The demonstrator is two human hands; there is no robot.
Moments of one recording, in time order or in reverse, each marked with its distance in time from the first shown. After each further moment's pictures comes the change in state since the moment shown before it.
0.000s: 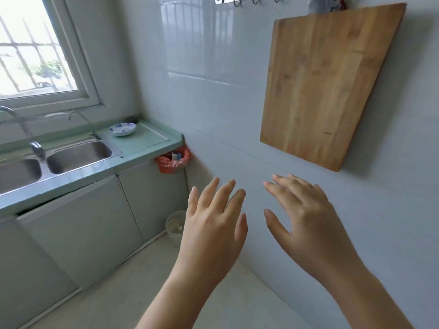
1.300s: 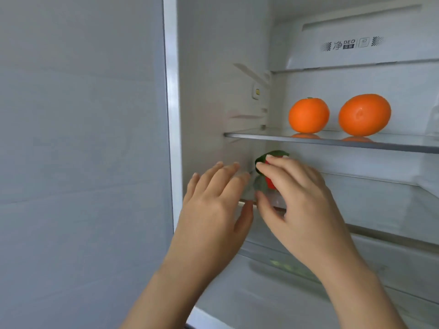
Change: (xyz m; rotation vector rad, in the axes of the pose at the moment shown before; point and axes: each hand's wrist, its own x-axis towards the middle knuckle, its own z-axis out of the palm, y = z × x) left_hand 0.008 0.593 -0.092 -1.103 0.061 0.953; right_hand -0.300 0.152 -0.493 -0.954 0.400 0.698
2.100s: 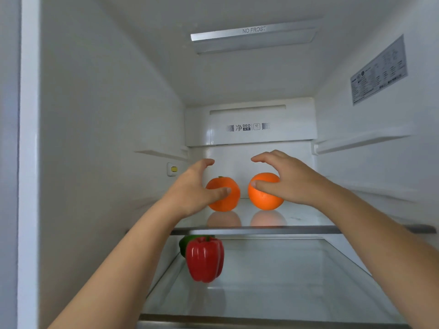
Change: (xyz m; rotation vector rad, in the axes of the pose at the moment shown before) left_hand 0.215 0.019 0.068 -0.592 -0.284 -0.106; right_hand 0.127 0.153 -0.096 -0.103 -0.205 0.276
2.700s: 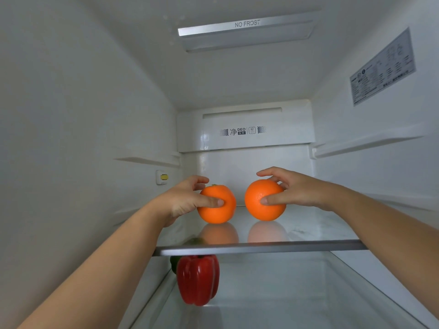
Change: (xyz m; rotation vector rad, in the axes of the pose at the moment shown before) left_hand 0.048 -0.038 0.014 -0.353 -0.301 -0.199; right_hand 0.025 0.060 0.008 0.332 -0.285 0.212
